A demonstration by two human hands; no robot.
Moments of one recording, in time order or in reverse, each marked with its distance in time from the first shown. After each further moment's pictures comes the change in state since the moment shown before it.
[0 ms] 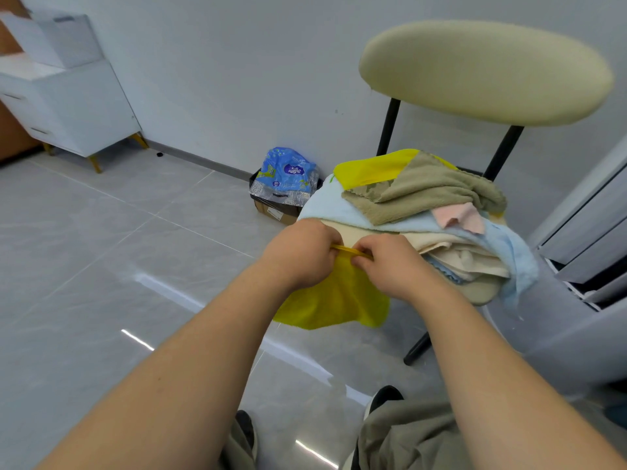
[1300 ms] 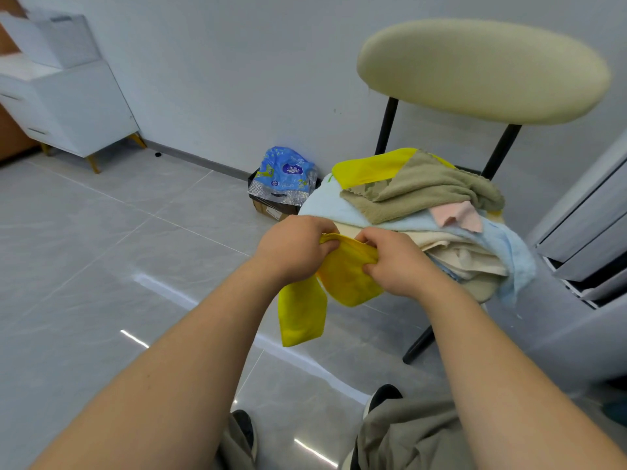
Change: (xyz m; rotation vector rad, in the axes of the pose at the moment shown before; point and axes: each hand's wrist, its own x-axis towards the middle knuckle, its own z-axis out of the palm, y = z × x) left_hand 0.002 -0.011 0.001 -0.093 0.075 -0.040; right_hand -0.005 0.005 -0.008 0.154 -0.036 0.032
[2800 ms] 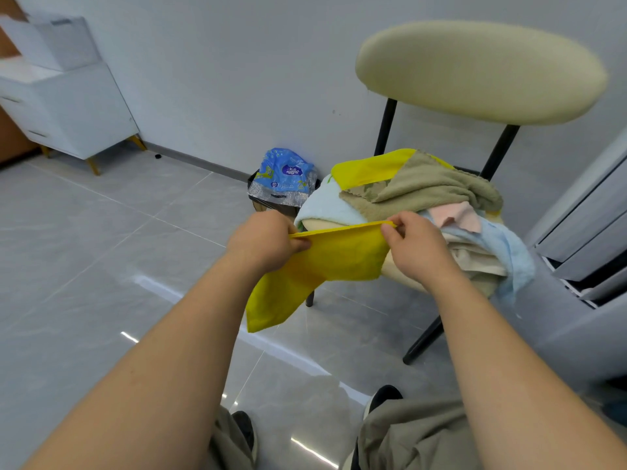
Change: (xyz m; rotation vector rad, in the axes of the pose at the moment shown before) left_hand 0.004 -0.029 -0.015 0.064 -0.099 -0.282; right_hand 0.008 0.019 -0.012 0.134 0.331 0.159
